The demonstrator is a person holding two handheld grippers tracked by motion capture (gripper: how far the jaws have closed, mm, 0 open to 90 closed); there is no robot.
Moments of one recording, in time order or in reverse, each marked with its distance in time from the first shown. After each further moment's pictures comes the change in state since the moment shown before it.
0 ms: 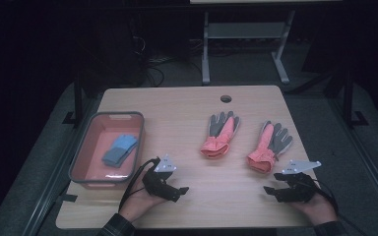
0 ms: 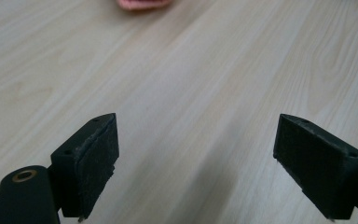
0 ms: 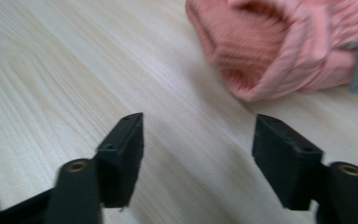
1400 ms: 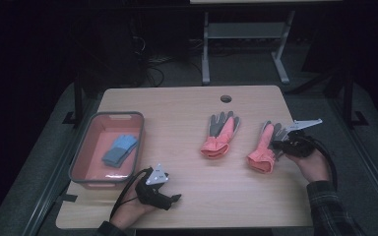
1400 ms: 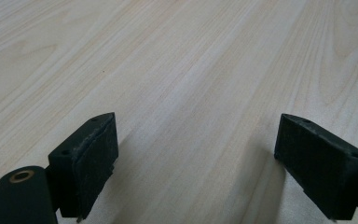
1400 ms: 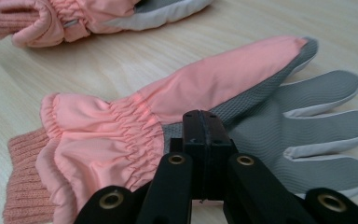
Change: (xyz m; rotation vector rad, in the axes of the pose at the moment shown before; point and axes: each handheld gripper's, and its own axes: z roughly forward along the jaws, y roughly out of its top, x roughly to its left) left arm 0.005 -0.036 0.002 -0.046 0.023 0.047; right arm -0.091 0.068 0.018 -0.027 -0.059 0.079
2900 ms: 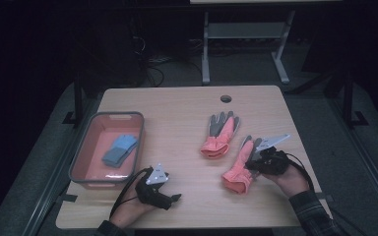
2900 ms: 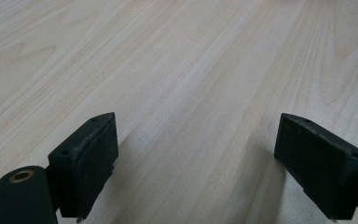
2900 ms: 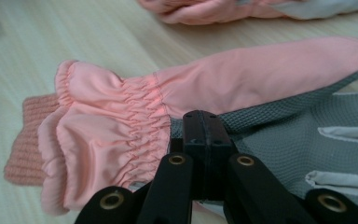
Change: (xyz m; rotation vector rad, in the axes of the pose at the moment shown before) left arm 0.001 0.001 0.000 0.006 -0.005 0.007; right arm 0.091 0.003 0.020 0.088 0.180 -0.152
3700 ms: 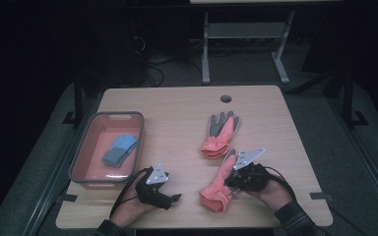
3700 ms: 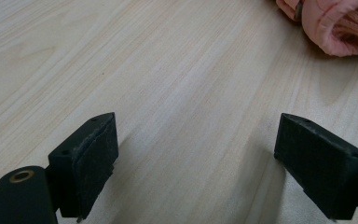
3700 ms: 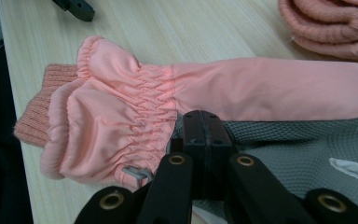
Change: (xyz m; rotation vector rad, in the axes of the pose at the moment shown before) left arm 0.000 0.000 0.001 -0.003 -0.005 -0.003; right arm 0.068 0.013 0.021 0.023 0.127 -0.146
